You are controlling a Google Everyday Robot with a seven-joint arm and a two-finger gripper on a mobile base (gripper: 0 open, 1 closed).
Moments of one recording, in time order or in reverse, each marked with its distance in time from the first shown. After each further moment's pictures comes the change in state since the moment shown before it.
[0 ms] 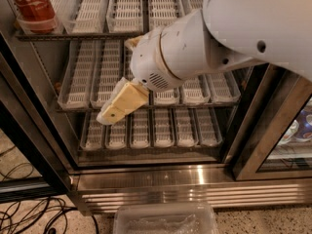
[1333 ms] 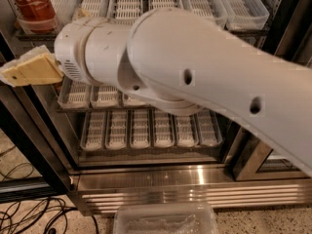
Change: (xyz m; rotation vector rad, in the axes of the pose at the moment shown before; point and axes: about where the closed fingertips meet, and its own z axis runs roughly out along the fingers) arm -0.128 -0.010 0.044 0.246 -0.429 0.216
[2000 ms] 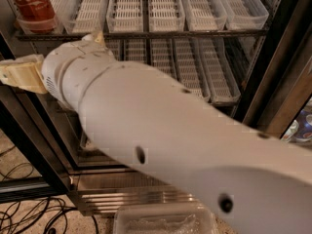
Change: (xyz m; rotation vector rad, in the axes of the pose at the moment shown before) arm 0.015 0.002 -0.015 0.293 0.008 0.233
